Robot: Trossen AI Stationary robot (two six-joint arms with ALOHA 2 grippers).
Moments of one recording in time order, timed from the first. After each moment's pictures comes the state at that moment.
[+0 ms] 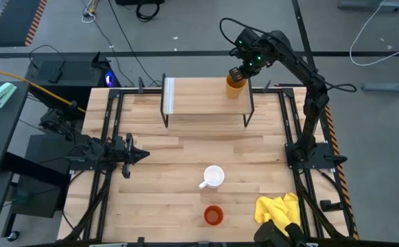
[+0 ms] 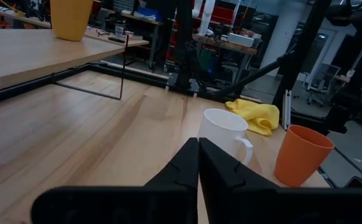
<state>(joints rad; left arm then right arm) -0.60 0.15 0.01 0.11 -0.71 -0.29 -0.74 1.84 2.17 -1.57 0.02 0.31</state>
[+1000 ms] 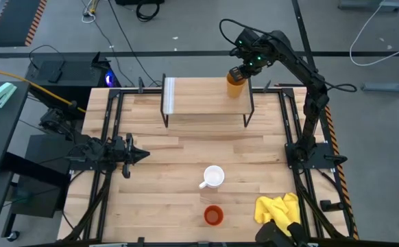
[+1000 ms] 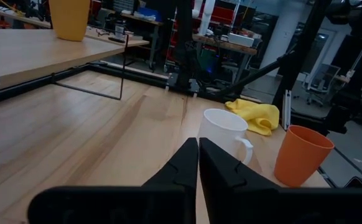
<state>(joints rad) -0.60 0.15 0.01 0.11 -0.71 -0.29 -0.74 1.84 2.17 -1.57 0.05 0.32</state>
